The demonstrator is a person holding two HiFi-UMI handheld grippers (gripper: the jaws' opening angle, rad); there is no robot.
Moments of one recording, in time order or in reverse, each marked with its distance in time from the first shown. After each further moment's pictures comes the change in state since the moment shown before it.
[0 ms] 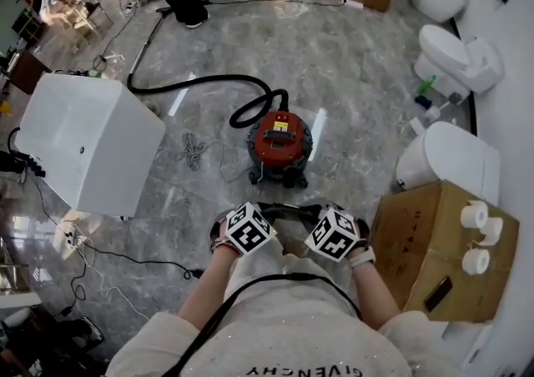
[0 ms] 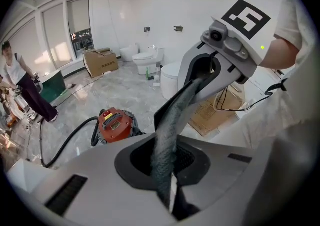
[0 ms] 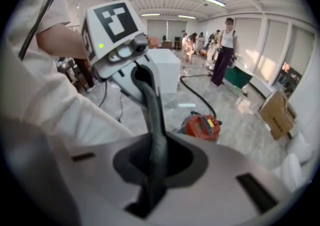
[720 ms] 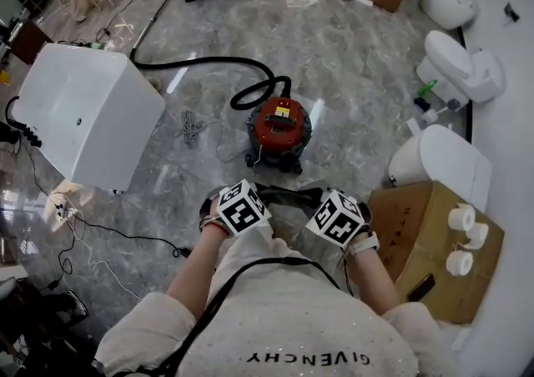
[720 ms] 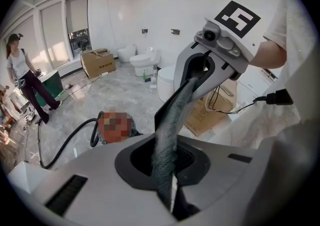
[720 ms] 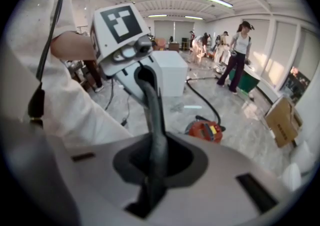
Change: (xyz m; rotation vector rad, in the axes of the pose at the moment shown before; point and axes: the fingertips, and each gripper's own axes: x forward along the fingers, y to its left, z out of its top) left arm -0.049 -0.007 0.018 0.007 -0.001 -0.040; right arm -0.040 0.006 0.034 -0.060 -0.008 0.065
